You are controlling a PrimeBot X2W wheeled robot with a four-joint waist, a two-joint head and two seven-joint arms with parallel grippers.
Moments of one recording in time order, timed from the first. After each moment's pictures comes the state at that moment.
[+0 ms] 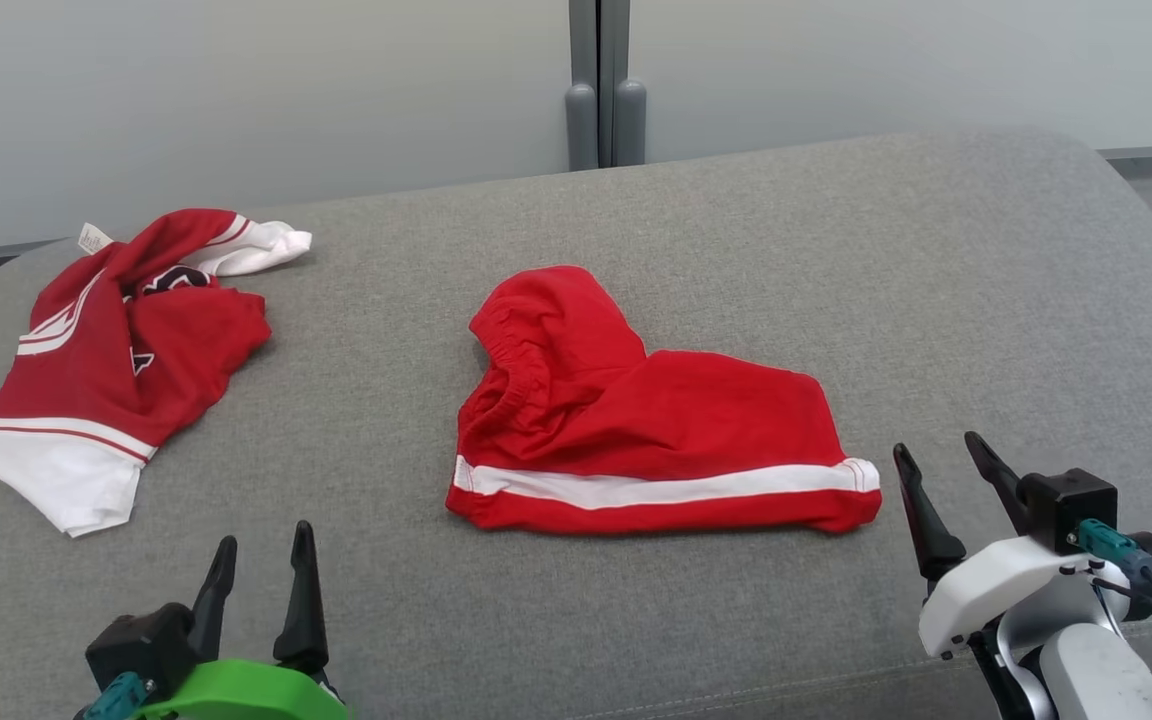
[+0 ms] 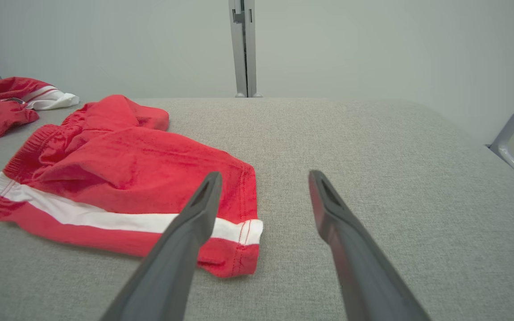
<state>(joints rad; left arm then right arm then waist) 0.03 0.28 -0.32 0.11 -0.62 0.18 -0.20 -0.13 -0.19 0.10 0.33 0.22 0.13 -0.15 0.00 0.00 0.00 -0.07</state>
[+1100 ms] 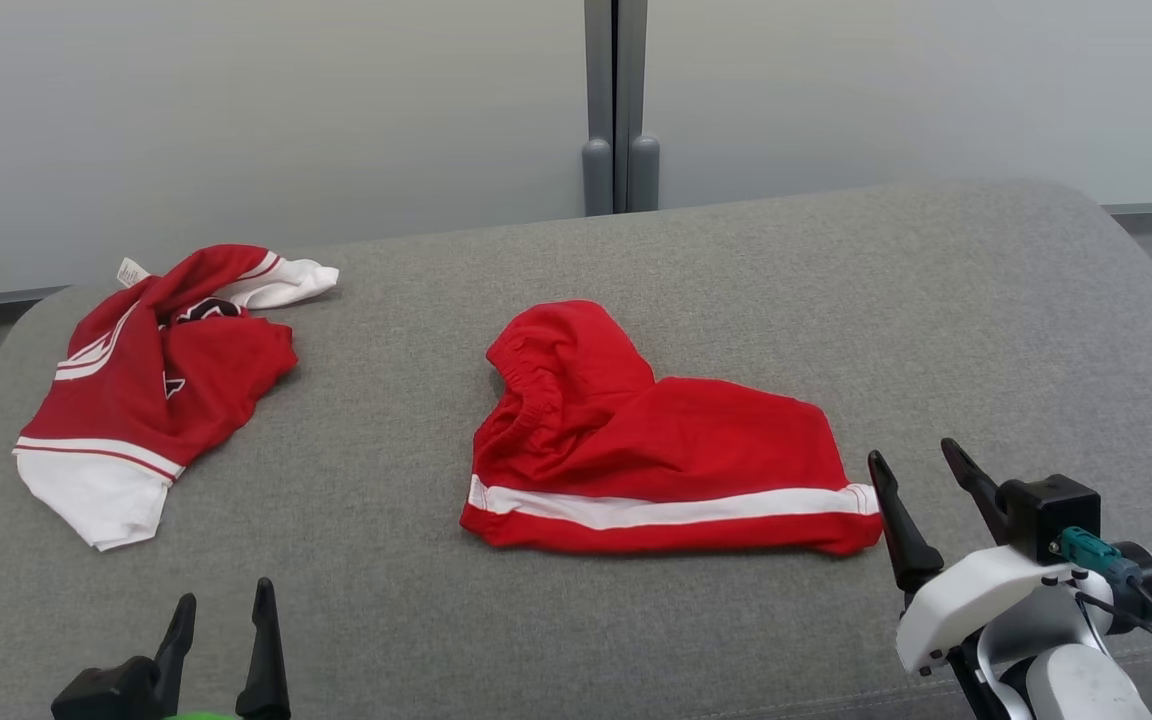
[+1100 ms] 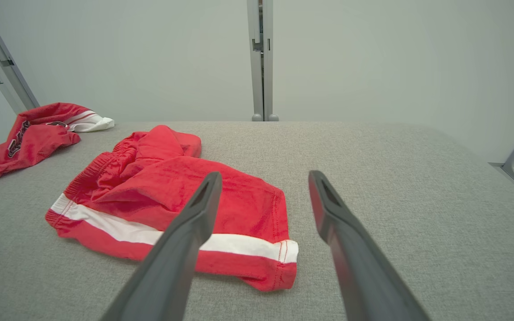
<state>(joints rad) 0.13 0.35 -0.29 0.08 -0.63 0.21 -0.20 -0.05 -0.11 0.07 0.12 0.15 0.13 -0.01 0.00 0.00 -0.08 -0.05</state>
